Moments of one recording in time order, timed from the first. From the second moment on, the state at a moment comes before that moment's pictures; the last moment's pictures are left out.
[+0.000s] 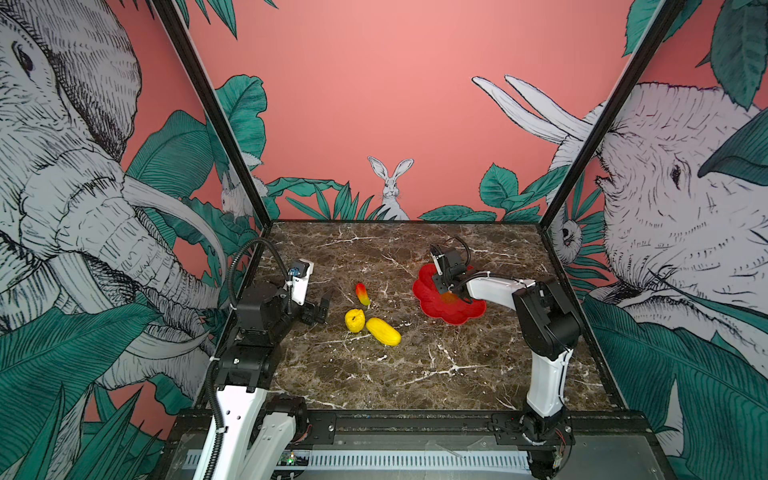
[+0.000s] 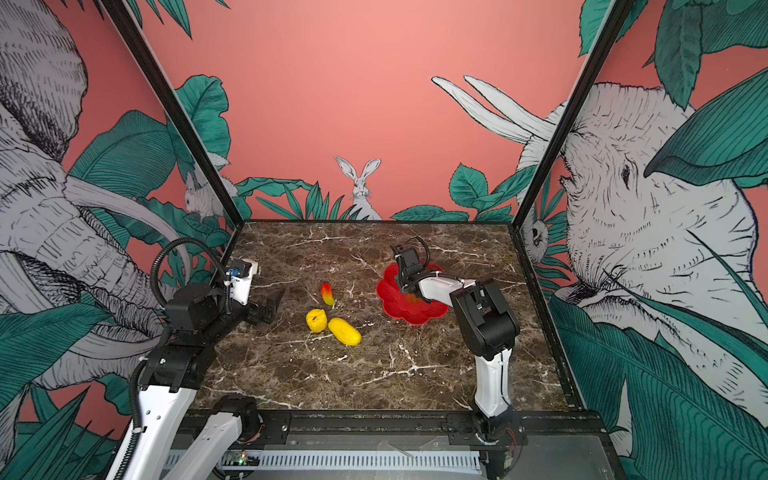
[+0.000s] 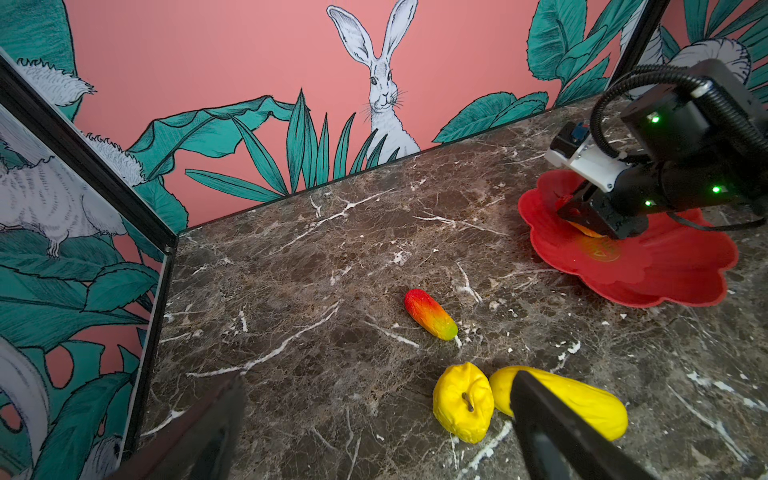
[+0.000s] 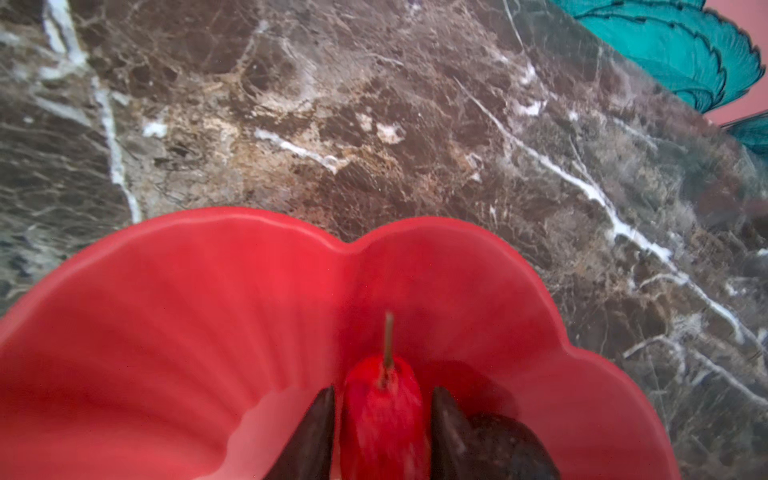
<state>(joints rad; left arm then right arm) -0.12 0.63 0.81 -0.55 0.23 0.22 0.50 1.96 1.23 -0.14 0.29 -0.09</state>
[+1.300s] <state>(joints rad) -0.12 0.63 0.81 -0.55 0.22 0.22 0.96 1.91 1.29 -0.36 -0.13 -0.12</state>
